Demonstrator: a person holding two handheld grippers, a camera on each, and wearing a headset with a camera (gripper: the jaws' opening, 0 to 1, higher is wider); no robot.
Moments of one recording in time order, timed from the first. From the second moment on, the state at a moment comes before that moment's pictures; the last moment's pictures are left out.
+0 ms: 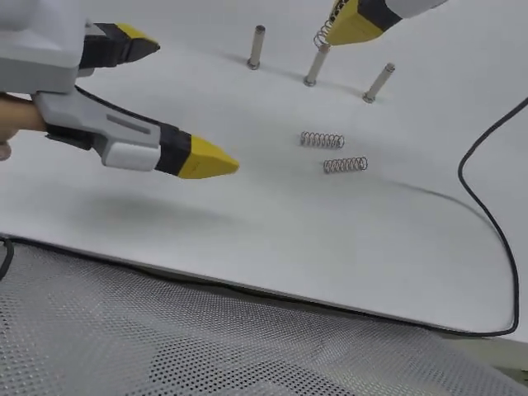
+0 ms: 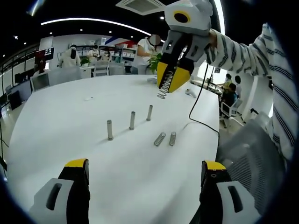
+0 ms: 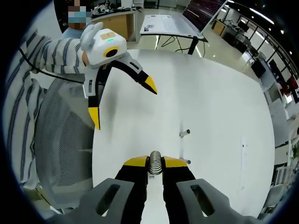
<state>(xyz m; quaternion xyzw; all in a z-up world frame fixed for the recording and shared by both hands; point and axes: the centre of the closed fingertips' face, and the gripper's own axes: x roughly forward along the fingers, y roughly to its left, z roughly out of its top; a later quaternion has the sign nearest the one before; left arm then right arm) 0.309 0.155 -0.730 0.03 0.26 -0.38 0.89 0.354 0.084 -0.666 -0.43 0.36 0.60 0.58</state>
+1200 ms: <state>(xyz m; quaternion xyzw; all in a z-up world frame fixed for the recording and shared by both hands) 0.318 0.147 -0.740 0.03 0.26 -0.39 0.88 0.418 0.132 -0.725 -0.47 0.38 0.59 0.54</state>
